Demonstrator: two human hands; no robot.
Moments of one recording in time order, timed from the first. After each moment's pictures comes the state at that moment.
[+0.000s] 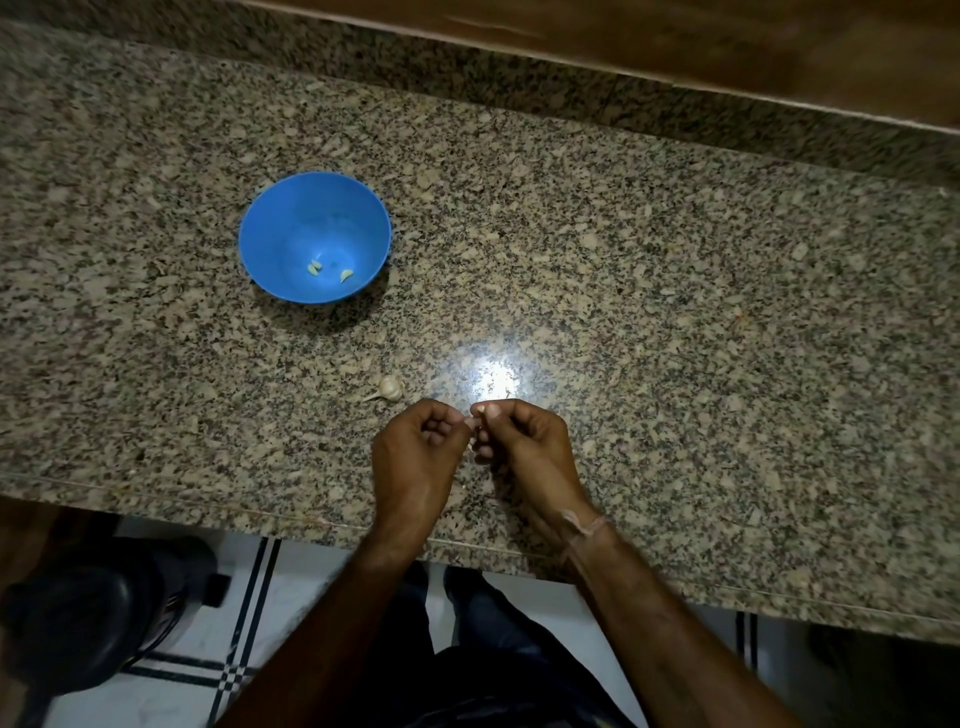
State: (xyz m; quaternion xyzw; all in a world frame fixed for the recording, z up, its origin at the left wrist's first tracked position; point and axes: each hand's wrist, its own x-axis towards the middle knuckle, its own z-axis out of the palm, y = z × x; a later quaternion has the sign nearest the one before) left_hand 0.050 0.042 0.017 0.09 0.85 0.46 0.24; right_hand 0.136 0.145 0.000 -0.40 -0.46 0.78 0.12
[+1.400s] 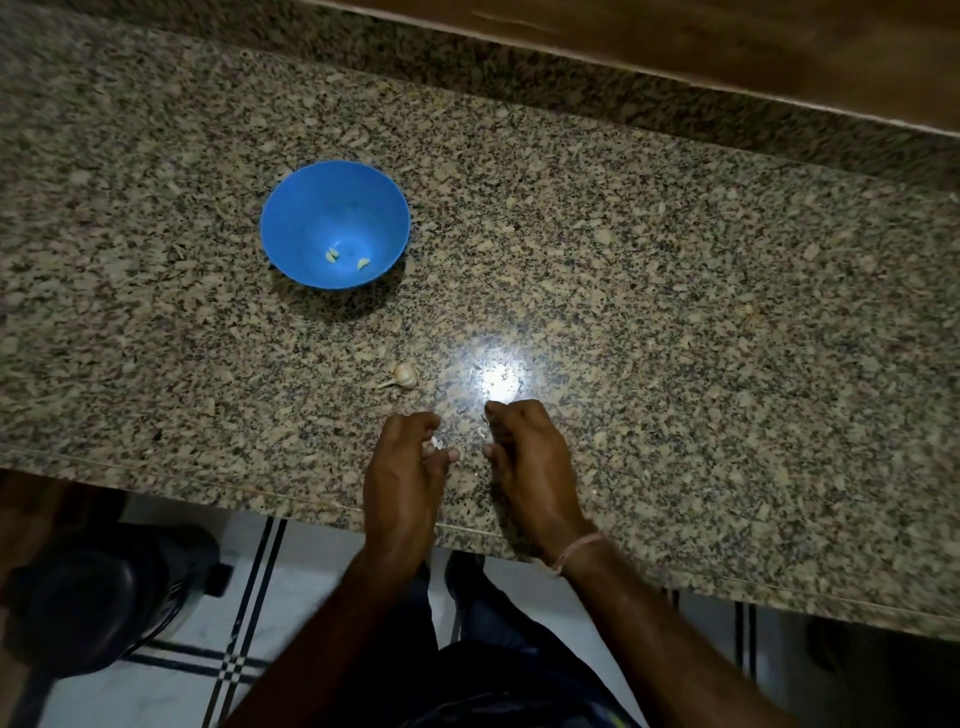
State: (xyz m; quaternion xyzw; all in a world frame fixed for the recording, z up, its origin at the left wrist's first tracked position) left_hand 0.065 -0.004 -0.006 0.20 0.89 0.38 0.16; right_hand 0.148 0.128 -0.004 -0.31 -0.86 0.39 0.08
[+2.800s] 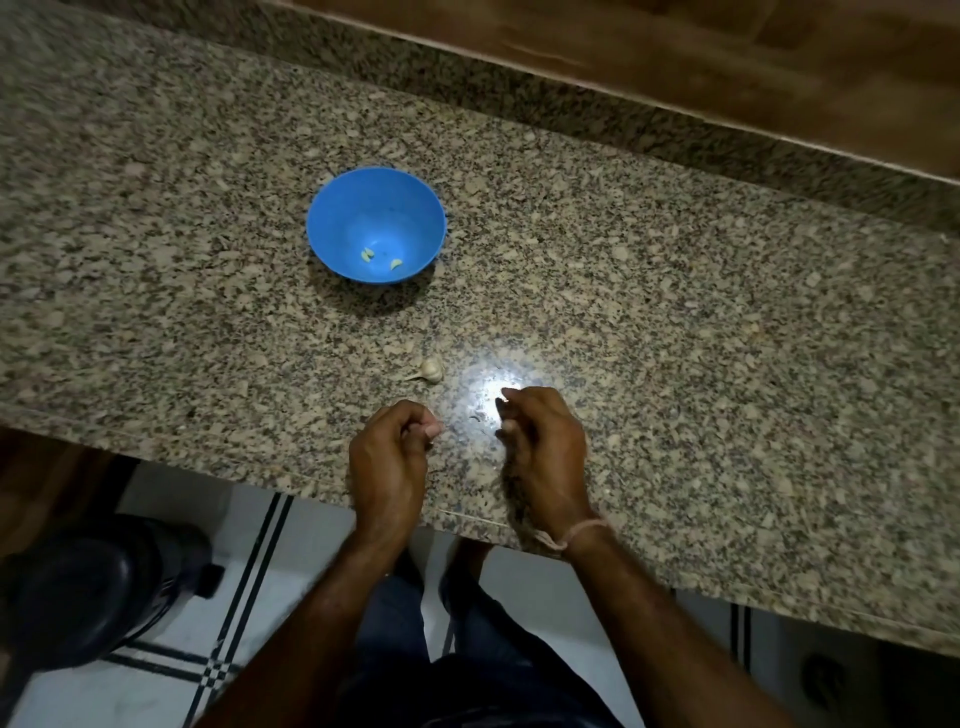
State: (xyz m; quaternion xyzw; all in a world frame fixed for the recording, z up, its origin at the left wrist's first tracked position) left_hand 0.044 -0.028 0.010 0.14 0.84 0.50 0.11; right_hand 0.135 0.116 0.006 -0.33 -0.82 0.44 0.17
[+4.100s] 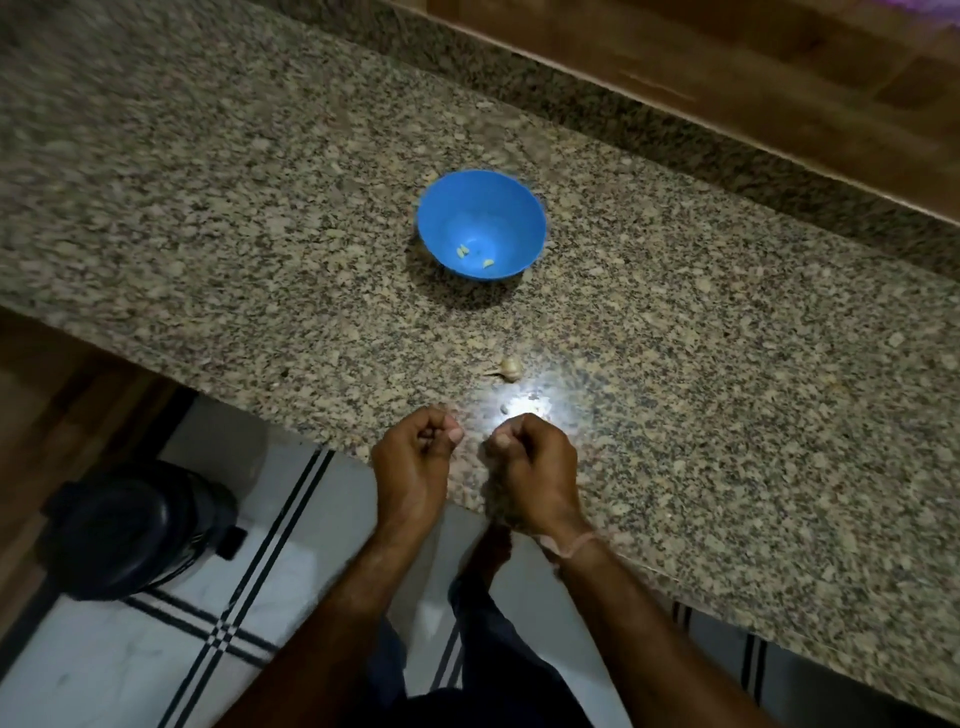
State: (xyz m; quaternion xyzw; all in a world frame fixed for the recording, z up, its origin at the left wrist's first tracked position) left_hand 0.032 -0.085 0.002 0.02 0.82 0.55 0.14; right_hand 0.099 0.043 0.008 -0.35 -0.78 0.51 0.06
